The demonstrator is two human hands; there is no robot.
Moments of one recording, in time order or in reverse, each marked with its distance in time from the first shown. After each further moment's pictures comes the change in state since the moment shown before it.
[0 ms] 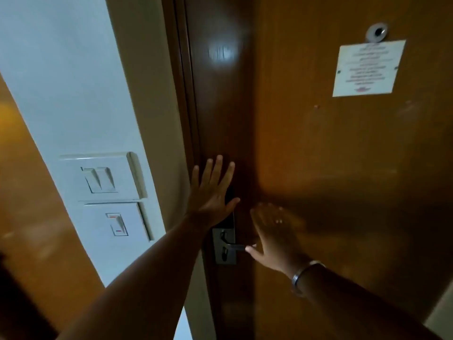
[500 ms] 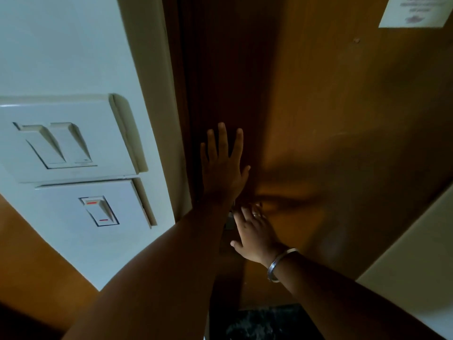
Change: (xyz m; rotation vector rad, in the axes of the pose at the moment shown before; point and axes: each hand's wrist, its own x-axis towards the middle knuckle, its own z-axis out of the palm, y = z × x) left_hand -0.001 0.020 0.069 -0.194 0.025 -0.118; right_hand 0.004 -0.076 0.078 -0.021 -0.293 0.106
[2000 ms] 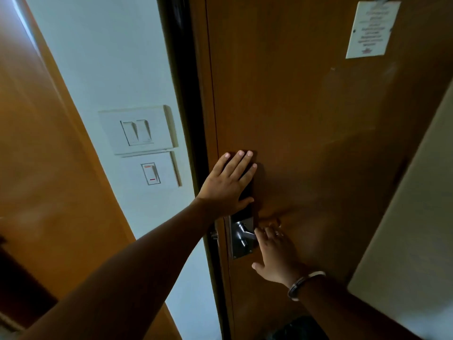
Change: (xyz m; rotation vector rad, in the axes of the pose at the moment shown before) left_hand -0.101 0.003 -0.144 0.282 -0.065 0.640; right_hand -0.178 -0.041 -0.028 0.113 -0.032 0.172
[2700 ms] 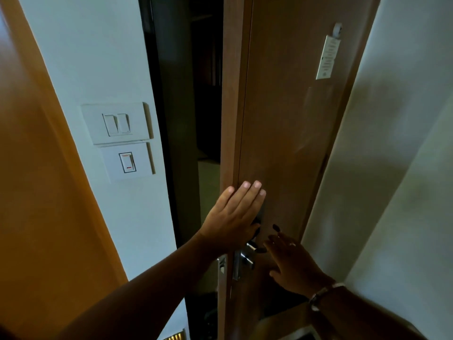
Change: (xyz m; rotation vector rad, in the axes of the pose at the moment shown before) left_hand -0.076 0.114 -0.097 -0.211 0.422 0.062; right_hand -0.170 0.039 -0.036 -0.158 -0.038 0.053
